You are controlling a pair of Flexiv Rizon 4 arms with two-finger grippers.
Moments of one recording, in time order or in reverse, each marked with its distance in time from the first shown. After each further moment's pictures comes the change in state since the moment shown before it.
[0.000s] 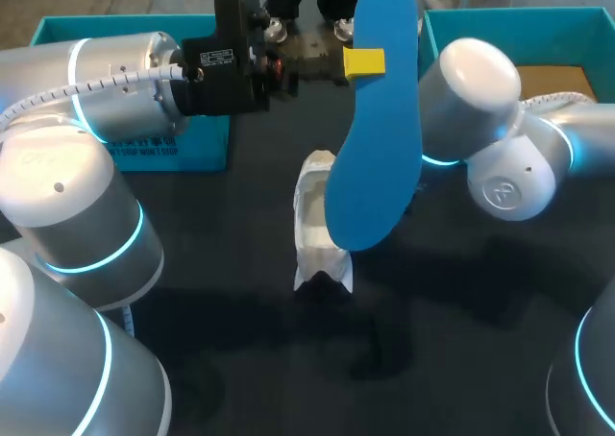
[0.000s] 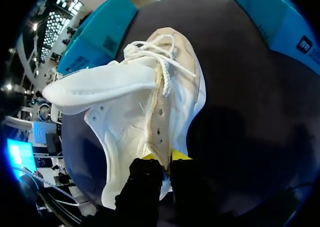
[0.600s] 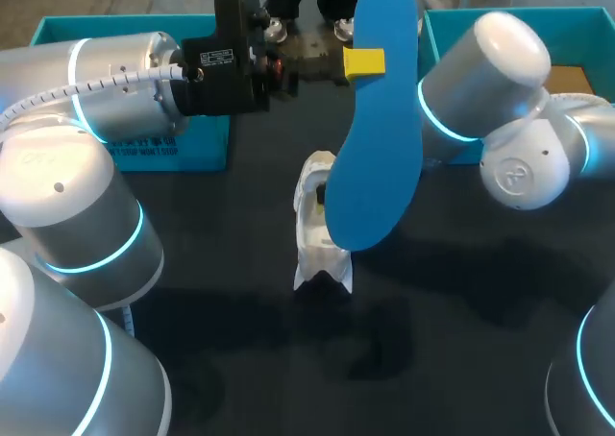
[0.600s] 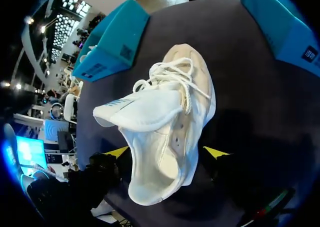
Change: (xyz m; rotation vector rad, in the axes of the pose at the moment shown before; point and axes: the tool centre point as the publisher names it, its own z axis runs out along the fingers) left arm 0.000 0.000 0.000 0.000 0.000 0.000; right arm 0.016 0.014 -0.035 -0.001 0.114 -0.016
